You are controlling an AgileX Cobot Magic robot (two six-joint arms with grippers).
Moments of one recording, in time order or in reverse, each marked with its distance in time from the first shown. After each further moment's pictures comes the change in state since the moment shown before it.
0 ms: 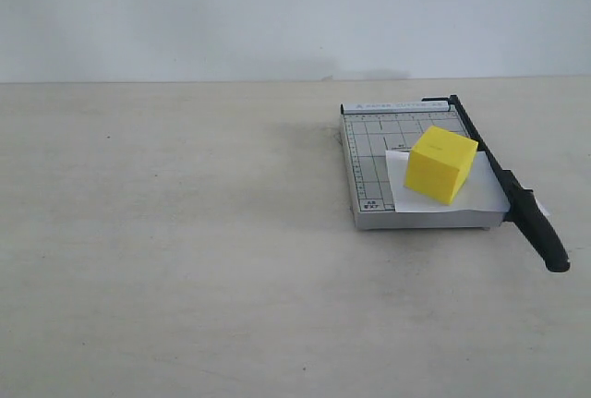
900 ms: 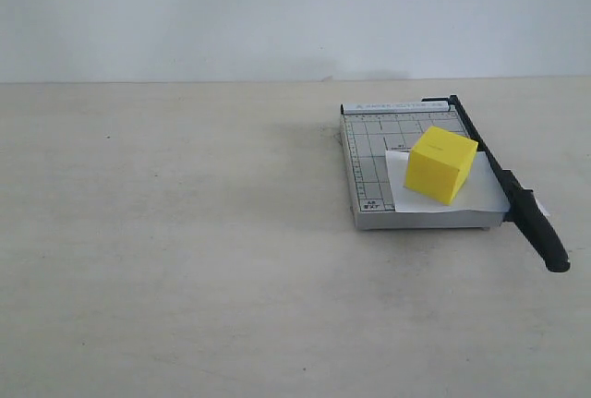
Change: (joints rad) left arm 0.000 0.000 0.000 0.000 0.000 0.000; right arm 0.000 -0.307 0.195 -0.108 0.178 0.296
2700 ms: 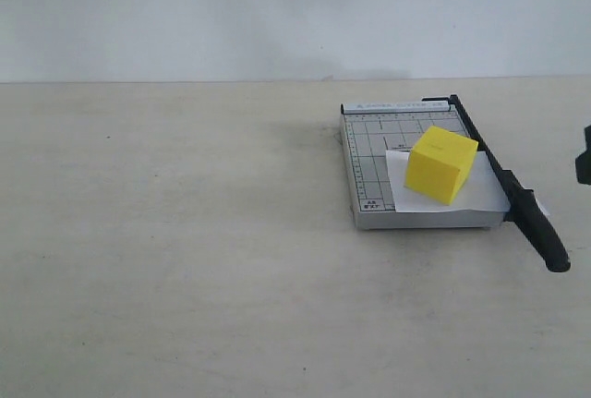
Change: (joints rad) left arm 0.000 0.000 0.003 -0.010 0.333 0.062; right arm 0.000 1.052 -0.271 -0.143 -0.044 0.042
